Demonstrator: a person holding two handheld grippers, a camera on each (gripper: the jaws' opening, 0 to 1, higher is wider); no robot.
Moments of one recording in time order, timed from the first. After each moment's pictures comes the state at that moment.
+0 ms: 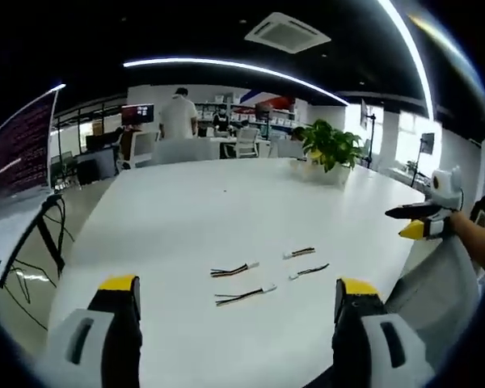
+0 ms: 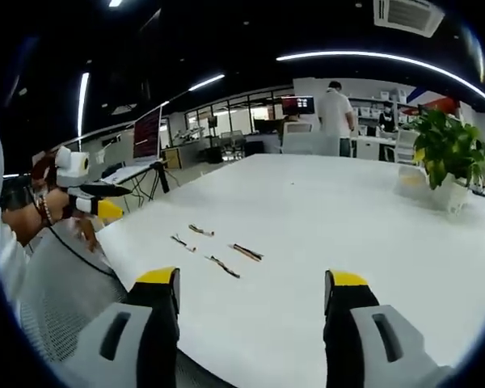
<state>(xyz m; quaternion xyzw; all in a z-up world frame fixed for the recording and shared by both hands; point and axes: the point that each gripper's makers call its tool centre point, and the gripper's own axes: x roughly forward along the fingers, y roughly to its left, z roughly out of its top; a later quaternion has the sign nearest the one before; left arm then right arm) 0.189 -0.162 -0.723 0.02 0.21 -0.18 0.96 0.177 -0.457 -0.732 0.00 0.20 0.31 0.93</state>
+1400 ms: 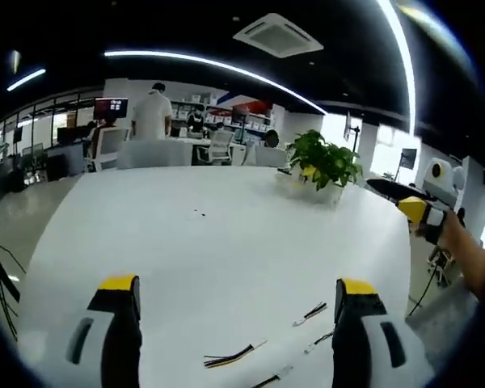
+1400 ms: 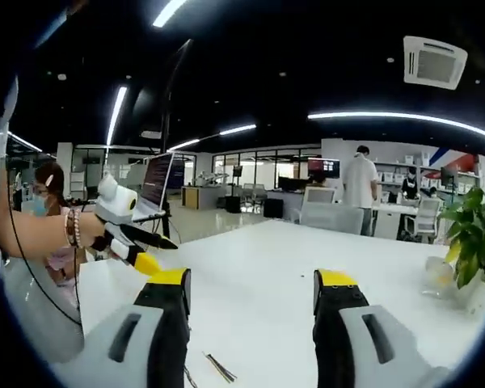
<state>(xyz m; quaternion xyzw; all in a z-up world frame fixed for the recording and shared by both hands) 0.337 -0.195 -0.722 -0.02 0.21 -0.25 0.94 0.313 -0.386 -0.641 -0.03 0.04 0.38 0.92</state>
